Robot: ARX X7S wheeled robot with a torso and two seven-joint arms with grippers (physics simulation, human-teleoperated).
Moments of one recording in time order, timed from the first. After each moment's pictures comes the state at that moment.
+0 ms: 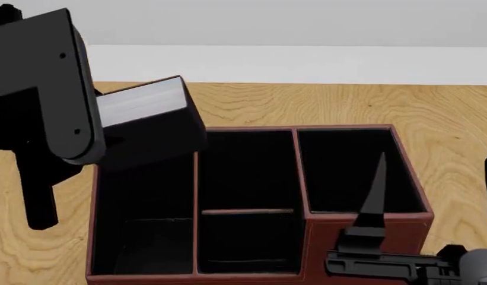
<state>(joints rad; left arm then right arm) -1.71 -0.61 1.01 0.33 -0.58 -1.34 0.72 0.11 0.44 0.10 -0.82 0.45 0.52 0.31</state>
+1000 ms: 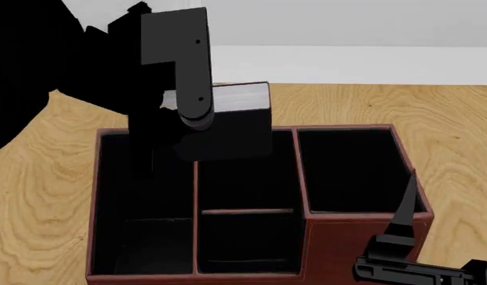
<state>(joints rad) -1.72 -0.25 1.25 -0.38 -0.37 -0.80 0.94 0.04 0.43 0.15 -0.71 0.44 0.41 0.30</state>
